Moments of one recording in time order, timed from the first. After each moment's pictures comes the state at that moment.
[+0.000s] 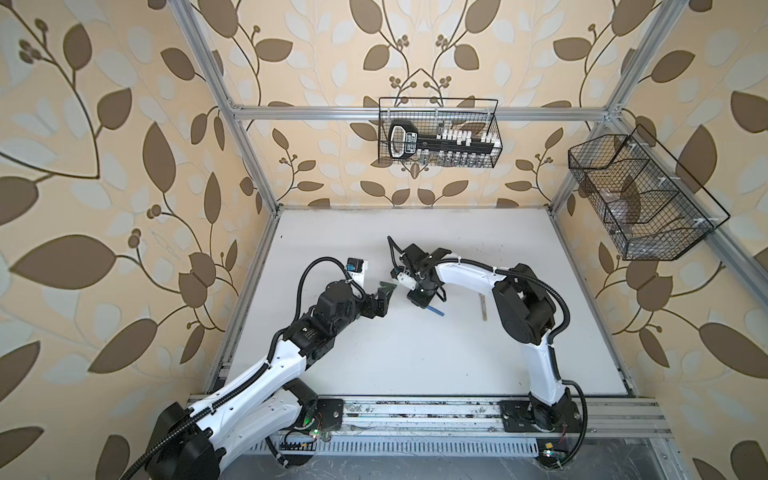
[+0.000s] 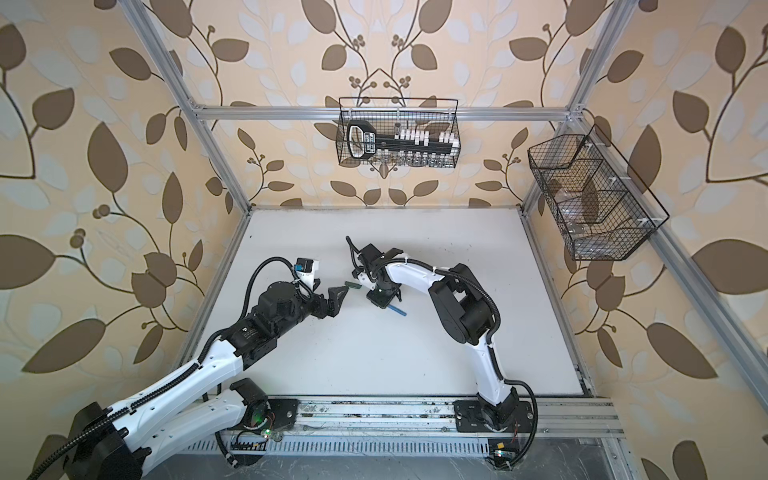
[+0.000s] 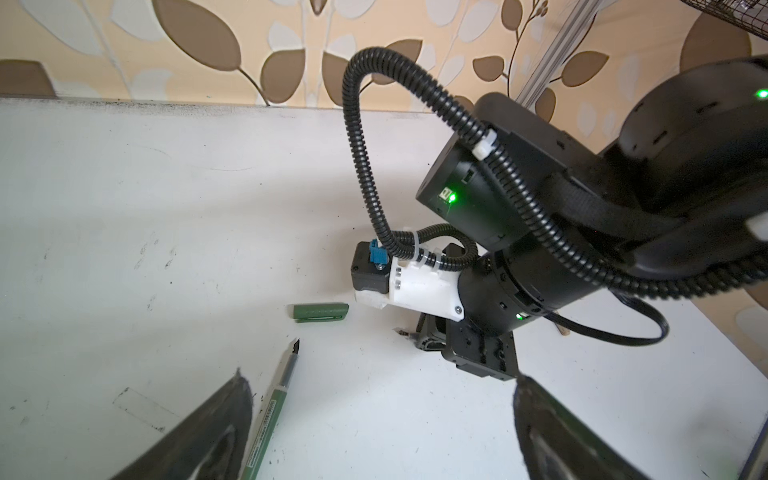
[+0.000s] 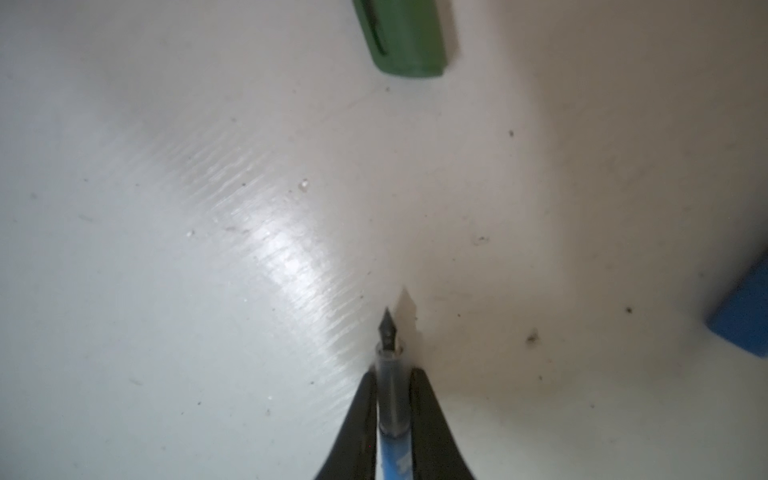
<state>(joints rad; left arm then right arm) -0.58 0.88 0.53 -0.03 -0.04 -0.34 0.68 2.14 1.59 -0.84 -0.03 -0.25</state>
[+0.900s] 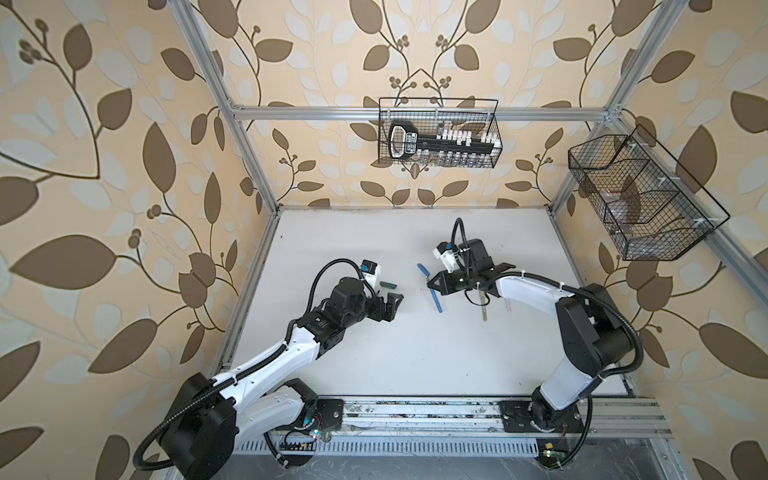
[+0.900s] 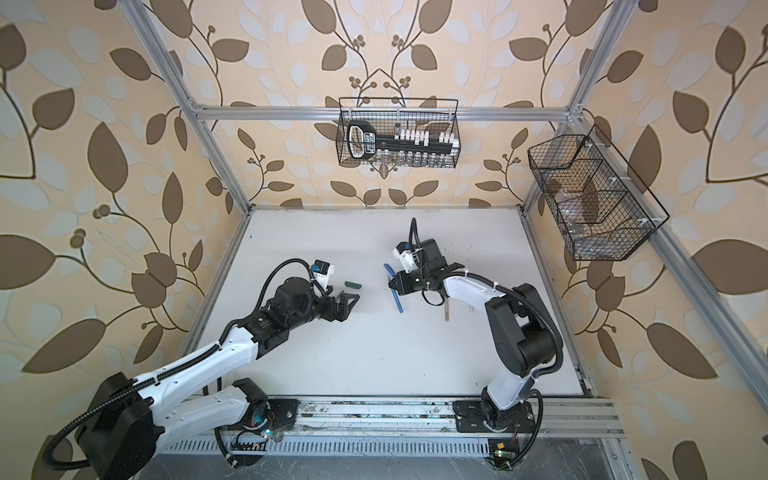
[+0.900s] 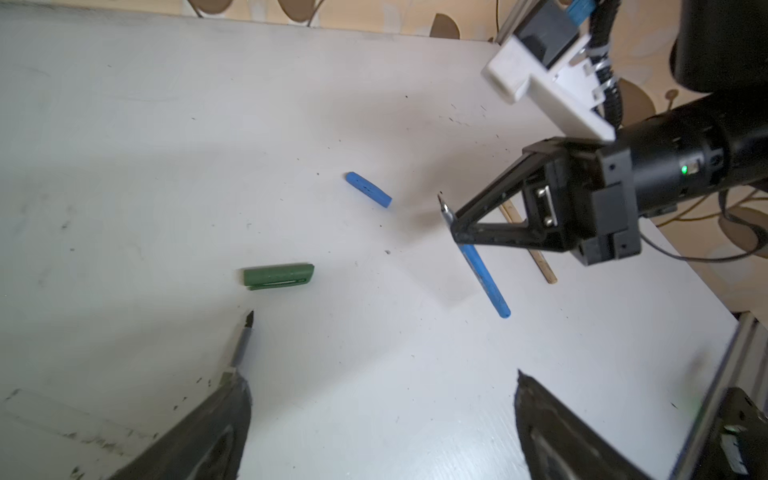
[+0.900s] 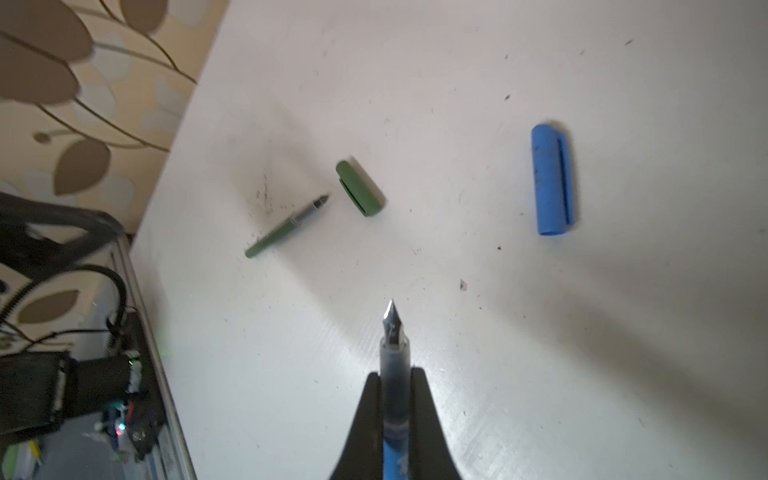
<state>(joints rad) -0.58 1.08 0.57 -0.01 0.14 -0.34 0.40 1.64 0.93 -0.04 -0.53 0.32</state>
